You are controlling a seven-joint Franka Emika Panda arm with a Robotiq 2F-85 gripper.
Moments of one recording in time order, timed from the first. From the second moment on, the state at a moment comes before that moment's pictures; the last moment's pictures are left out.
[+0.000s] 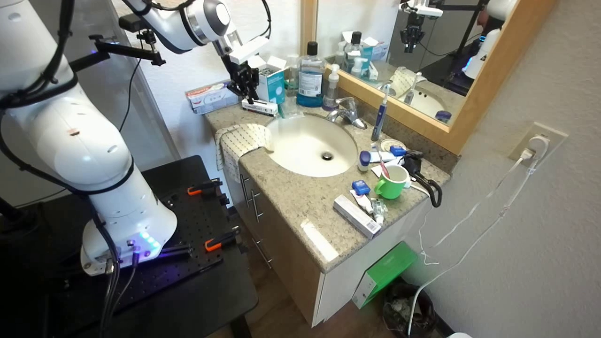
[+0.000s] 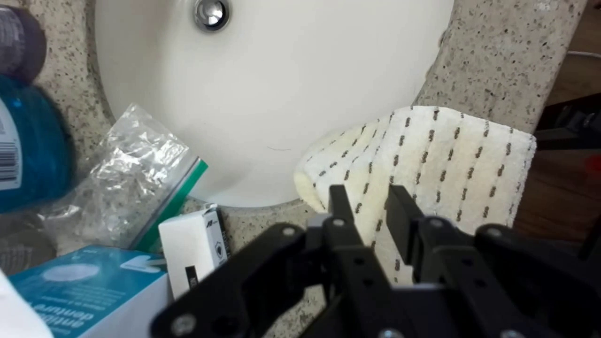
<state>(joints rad) 0.32 -0.01 0.31 -2.43 -0.50 2.43 -0.98</state>
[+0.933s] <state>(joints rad) 0.29 0.14 0.29 -2.52 -0.42 2.52 -1.03</state>
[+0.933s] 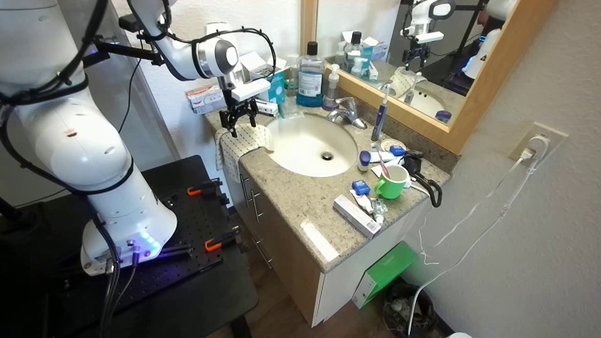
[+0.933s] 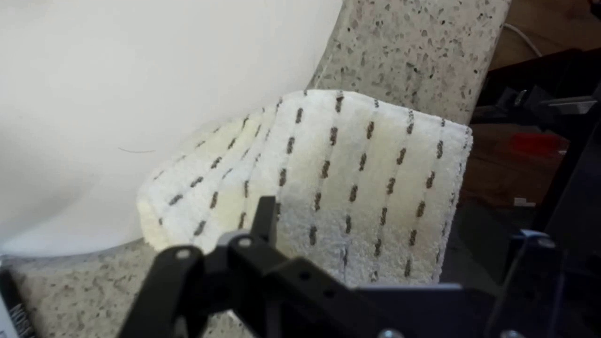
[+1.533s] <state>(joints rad) 0.27 0.24 0.29 -2.47 -0.42 2.52 -1.10</state>
